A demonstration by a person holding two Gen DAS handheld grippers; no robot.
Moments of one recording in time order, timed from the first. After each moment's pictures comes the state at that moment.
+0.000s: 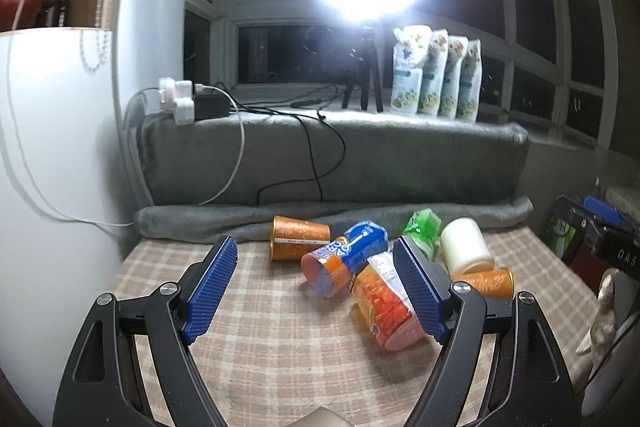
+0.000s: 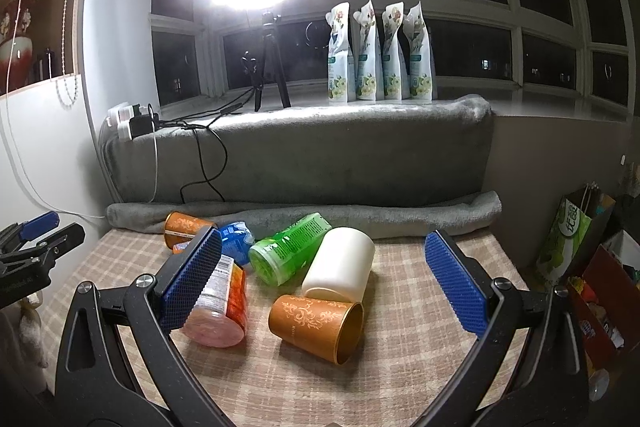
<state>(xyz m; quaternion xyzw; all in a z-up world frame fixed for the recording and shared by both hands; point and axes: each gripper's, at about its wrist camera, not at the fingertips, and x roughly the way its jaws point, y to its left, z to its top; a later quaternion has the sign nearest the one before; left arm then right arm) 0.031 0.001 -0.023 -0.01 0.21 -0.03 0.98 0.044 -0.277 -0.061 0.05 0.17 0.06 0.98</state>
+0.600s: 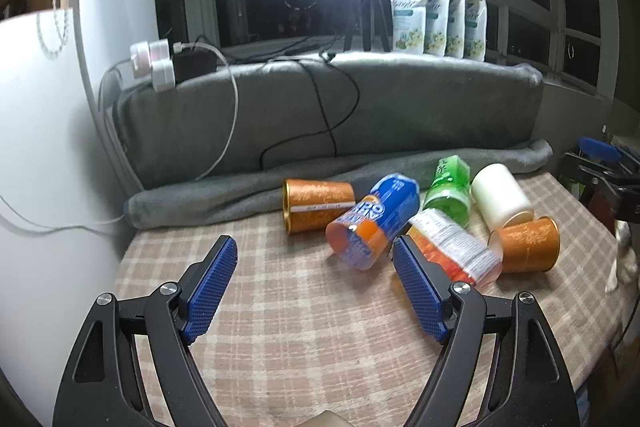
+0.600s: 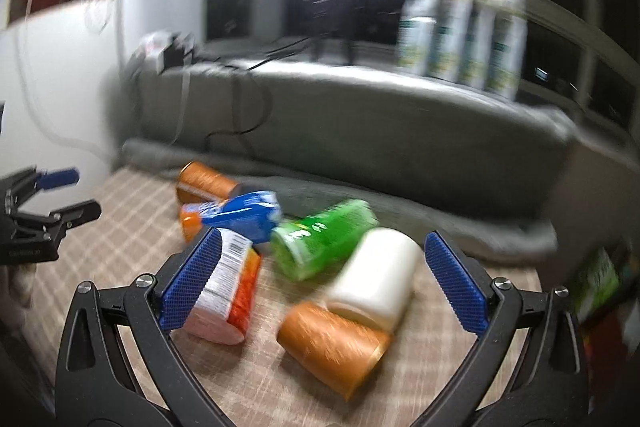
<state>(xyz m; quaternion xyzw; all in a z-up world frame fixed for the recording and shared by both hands) 0.078 0.026 -0.055 0.04 0.29 -0.05 0.96 0.129 -0.217 -0.066 -0.09 0.24 0.18 0.95</state>
